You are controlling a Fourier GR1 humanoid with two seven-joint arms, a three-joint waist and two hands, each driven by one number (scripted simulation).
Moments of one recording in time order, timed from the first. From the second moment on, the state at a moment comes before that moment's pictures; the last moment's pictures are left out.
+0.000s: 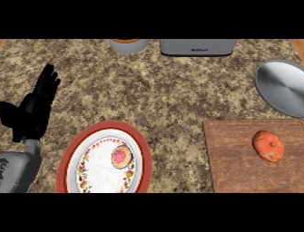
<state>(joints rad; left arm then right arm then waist) -0.24 0.33 -0.06 -1.43 0.17 0.21 0.04 -0.17 -1.19 -0.07 -1.24 -0.05 0.44 -0.66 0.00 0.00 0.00</state>
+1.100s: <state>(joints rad) -0.24 0.28 -0.01 -1.44 0.11 0.16 0.06 -0.09 -0.96 -0.08 -1.62 0.08 0.57 -0.32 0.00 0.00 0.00</state>
